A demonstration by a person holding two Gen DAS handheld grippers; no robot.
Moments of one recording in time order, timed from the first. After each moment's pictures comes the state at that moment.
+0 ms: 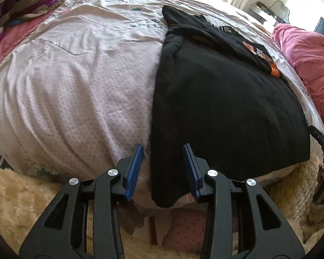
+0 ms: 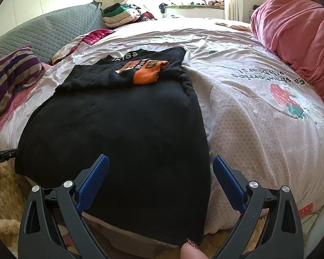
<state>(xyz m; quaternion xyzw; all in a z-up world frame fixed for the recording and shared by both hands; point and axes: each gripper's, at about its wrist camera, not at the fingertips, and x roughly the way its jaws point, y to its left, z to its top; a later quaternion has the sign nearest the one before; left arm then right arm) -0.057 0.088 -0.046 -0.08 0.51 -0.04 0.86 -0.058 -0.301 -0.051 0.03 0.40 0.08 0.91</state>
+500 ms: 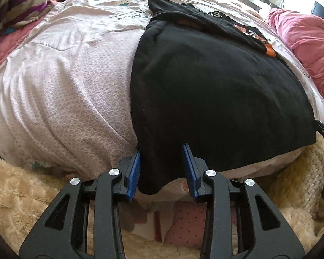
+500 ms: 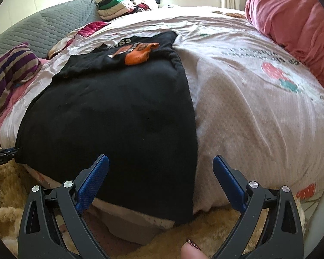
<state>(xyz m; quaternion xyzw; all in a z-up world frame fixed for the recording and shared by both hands) -0.066 0.065 -0.057 -0.04 0.52 -0.05 0.85 -0.077 -0.319 -0.070 0.05 0.44 0.08 0.89</state>
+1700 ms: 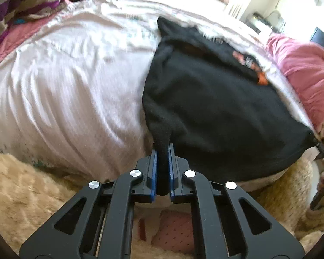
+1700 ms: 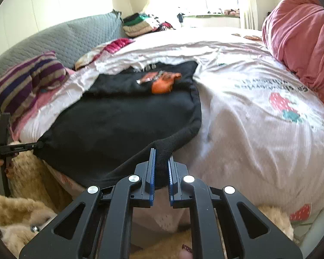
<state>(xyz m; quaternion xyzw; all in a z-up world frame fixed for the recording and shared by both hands) -0.074 0.092 -0.022 -0.11 0.47 -0.05 0.87 -0.093 -0.328 -0.014 0.05 0.36 0.16 0.92</state>
